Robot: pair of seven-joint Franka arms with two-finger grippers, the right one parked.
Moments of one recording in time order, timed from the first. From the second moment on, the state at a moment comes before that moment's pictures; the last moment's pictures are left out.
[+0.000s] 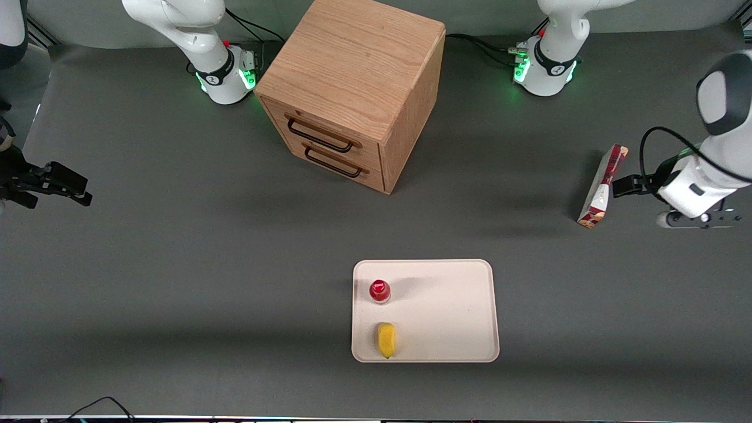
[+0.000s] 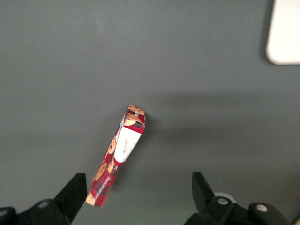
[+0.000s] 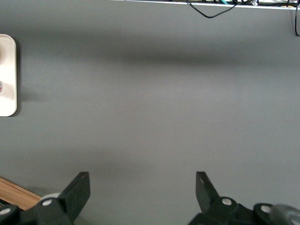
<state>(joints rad) 0.15 0.07 -0.11 -1.95 0.03 1.85 0.07</state>
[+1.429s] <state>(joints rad) 0.17 0.05 0.00 -2.62 0.07 2.61 0.43</state>
